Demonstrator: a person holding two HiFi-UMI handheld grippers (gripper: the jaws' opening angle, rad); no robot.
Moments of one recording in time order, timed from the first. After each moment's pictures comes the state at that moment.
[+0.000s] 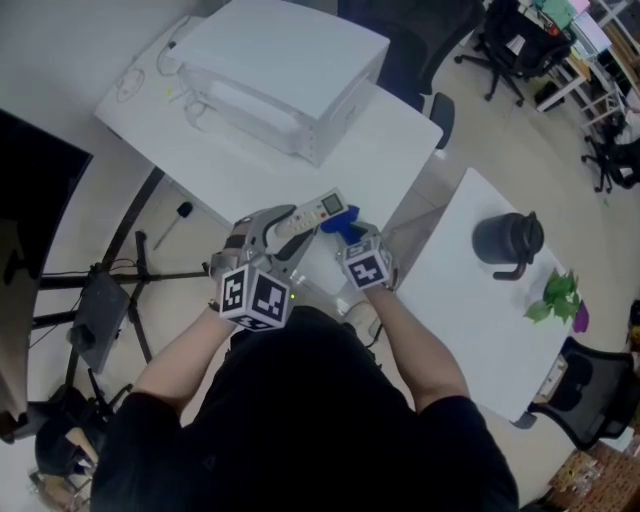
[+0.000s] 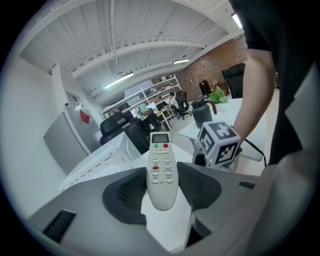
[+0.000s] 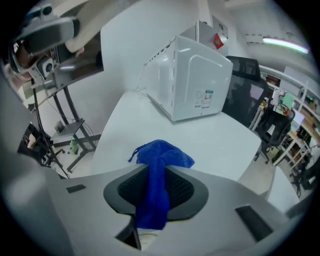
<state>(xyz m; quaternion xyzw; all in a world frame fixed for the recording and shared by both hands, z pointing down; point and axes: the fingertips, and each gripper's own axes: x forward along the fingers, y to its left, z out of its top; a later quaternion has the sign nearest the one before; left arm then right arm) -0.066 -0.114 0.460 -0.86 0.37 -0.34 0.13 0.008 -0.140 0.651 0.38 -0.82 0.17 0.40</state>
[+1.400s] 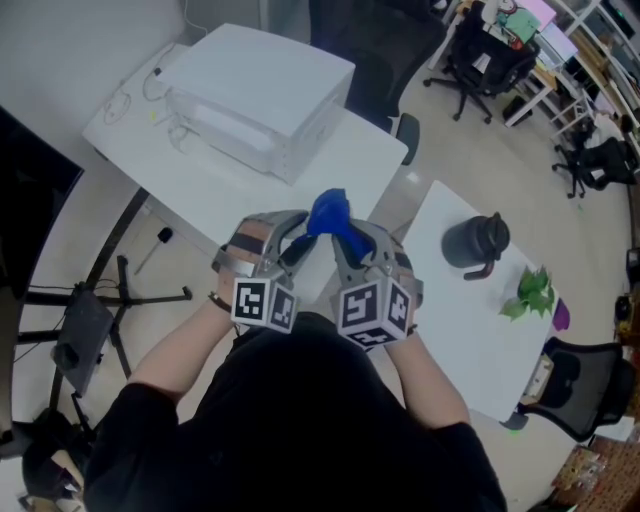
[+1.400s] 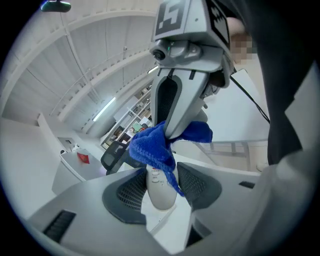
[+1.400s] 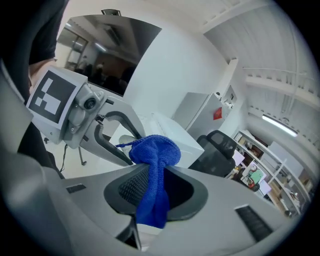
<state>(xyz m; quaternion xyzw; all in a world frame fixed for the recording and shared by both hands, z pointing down) -0.007 -0.110 0.433 -0.82 0.32 -0.35 0.33 0.022 -0.103 0.402 0.41 -0.83 -0.13 0.36</state>
